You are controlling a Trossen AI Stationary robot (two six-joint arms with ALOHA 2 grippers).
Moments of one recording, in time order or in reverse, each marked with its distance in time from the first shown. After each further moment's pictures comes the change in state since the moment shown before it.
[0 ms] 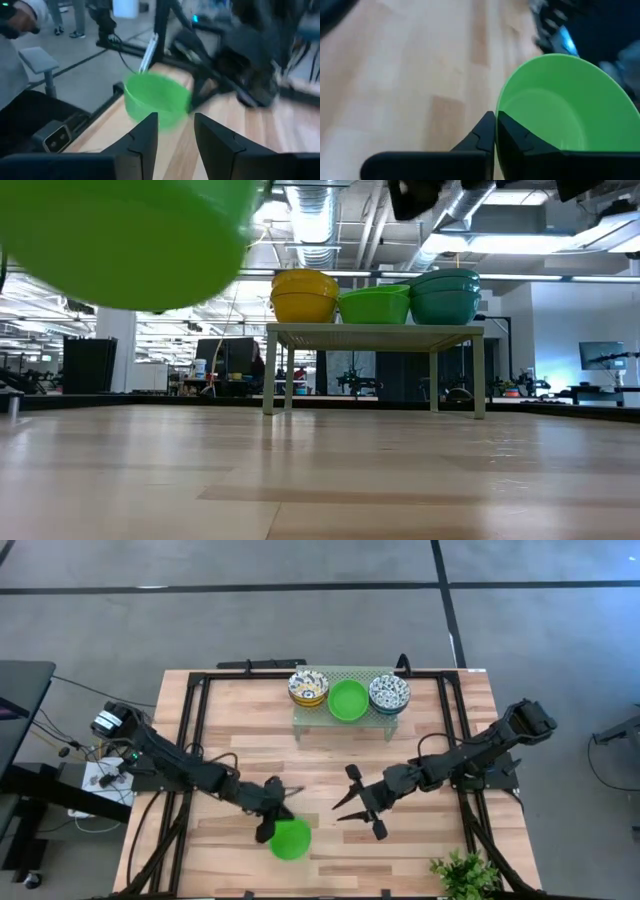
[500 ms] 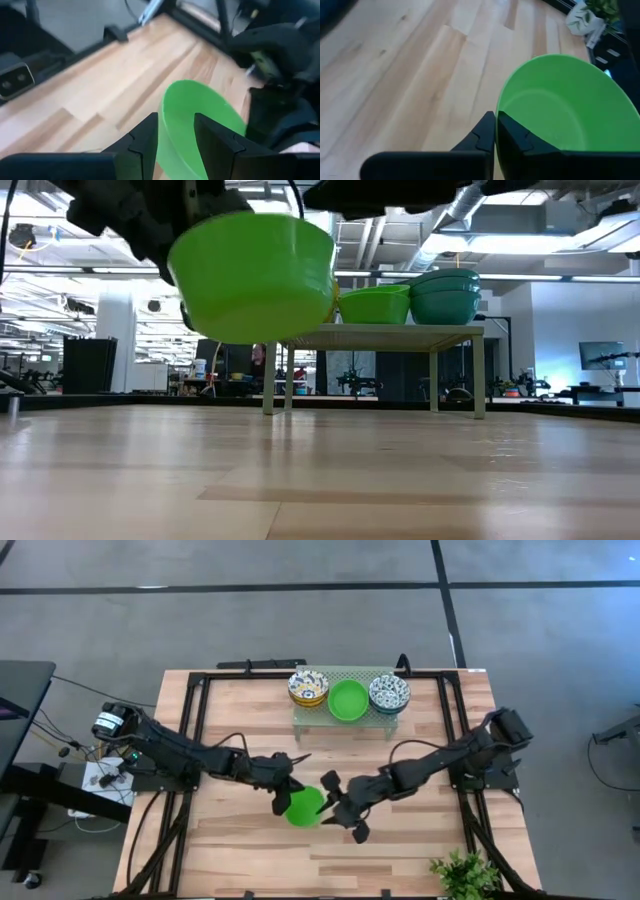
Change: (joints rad) left arm 0.215 0.006 0.000 -0.009 -0.014 0.002; right arm -0.023 0.213 0.290 -0.340 0.003 -0.278
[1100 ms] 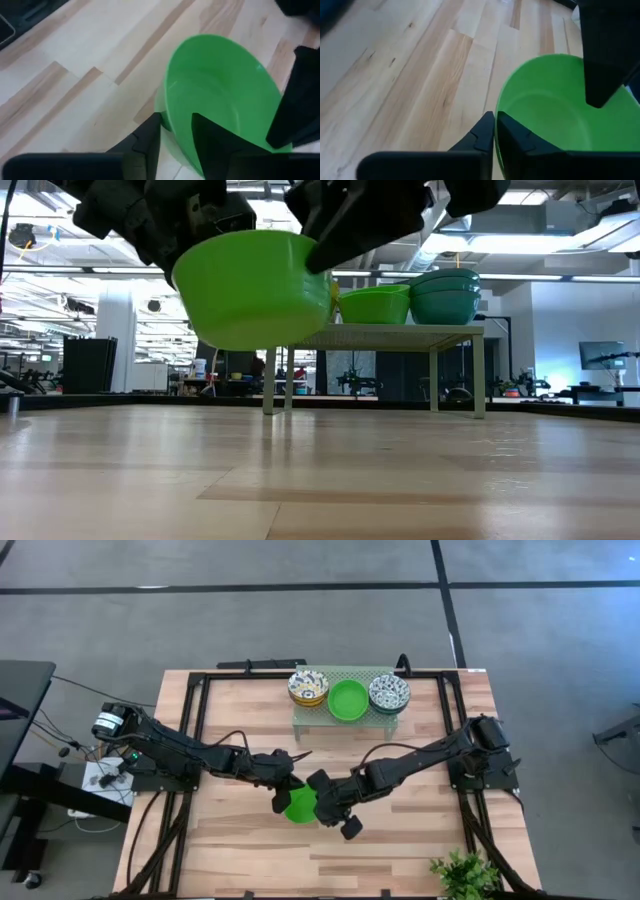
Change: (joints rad) left arm 0.025 0.000 0.000 -0.008 0.004 0.077; right arm -0.058 0.192 0.362 -0.538 -0.007 -0.003
